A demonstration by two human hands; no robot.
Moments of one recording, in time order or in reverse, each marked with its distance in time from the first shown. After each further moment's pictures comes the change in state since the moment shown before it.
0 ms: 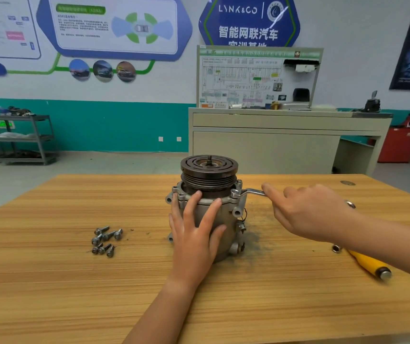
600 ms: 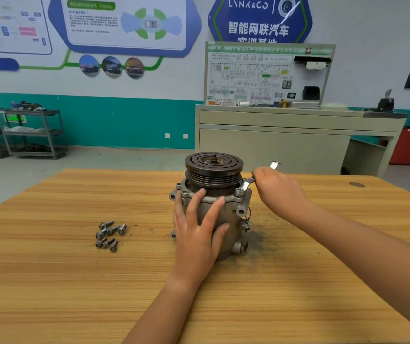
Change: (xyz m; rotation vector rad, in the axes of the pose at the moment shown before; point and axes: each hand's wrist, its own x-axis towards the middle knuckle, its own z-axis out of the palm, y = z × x) left_hand -0.001 -0.002 0.003 -0.010 0.018 -0.014; right_hand 0.068 -0.017 0.041 0.315 0.201 0.212
